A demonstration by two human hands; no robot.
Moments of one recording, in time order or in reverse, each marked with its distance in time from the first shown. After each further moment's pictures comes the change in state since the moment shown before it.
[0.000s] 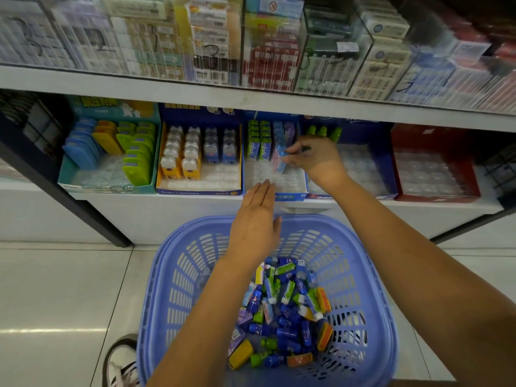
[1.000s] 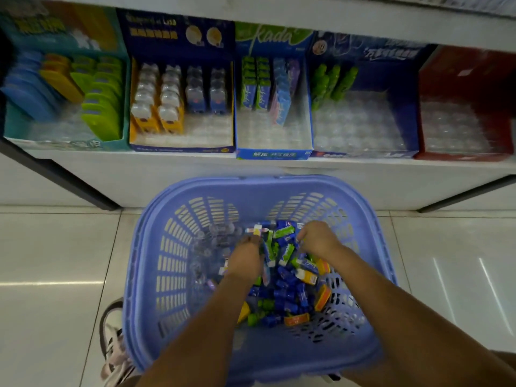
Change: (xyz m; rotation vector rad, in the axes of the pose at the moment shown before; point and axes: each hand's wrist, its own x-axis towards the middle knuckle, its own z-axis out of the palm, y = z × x) left_hand -0.084 -0.065 0.148 -0.012 -0.573 -0.397; right_hand -0.131 0.158 0.084 -0.576 -0.650 0.548
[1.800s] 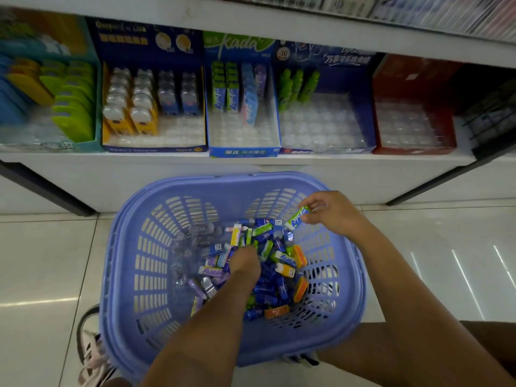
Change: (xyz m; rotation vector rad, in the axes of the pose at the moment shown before) left_hand 0.006 0.038 0.041 0.242 -0.071 -0.104; right_hand -0.075 0.036 -0.078 0.576 0.208 -0.201
